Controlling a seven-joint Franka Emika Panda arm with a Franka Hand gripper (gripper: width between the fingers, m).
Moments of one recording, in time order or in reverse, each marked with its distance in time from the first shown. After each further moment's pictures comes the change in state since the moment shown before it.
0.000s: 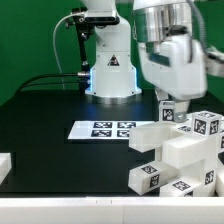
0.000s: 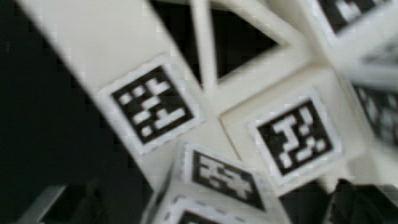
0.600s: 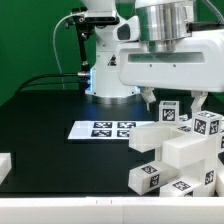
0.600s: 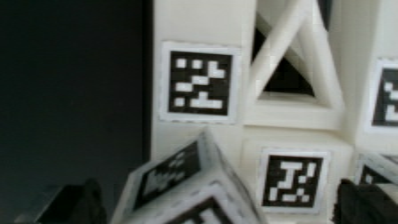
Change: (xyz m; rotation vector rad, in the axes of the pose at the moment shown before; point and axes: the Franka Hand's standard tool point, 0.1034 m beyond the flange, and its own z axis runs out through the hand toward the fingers) arm 0.004 0.000 -0.002 -0.012 0.008 -0.598
